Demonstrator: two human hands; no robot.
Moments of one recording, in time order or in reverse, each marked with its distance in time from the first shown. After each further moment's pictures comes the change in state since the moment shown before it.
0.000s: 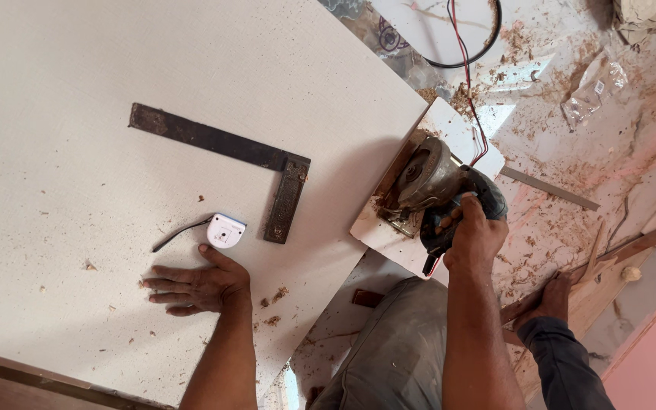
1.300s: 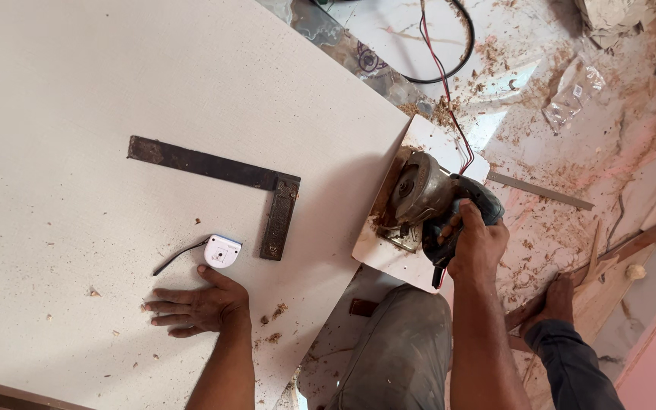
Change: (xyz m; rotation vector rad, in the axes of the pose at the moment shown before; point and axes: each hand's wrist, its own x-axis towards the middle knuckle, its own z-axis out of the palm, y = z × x) left_hand 0.000 -0.002 0.006 0.003 0.051 0.022; right_hand 0.000 -0.019 -0.012 -0.033 0.023 0.010
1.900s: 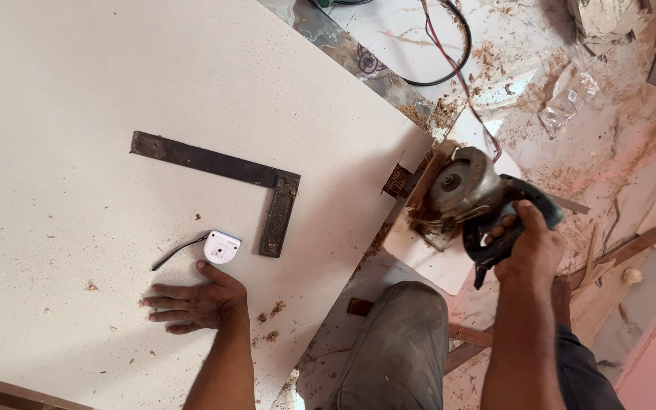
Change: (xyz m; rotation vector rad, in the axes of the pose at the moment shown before) left_hand 0.001 0.003 -0.002 -0.026 -0.019 -0.024; right_hand 0.015 -0.041 -0.054 0.023 0.236 0.102
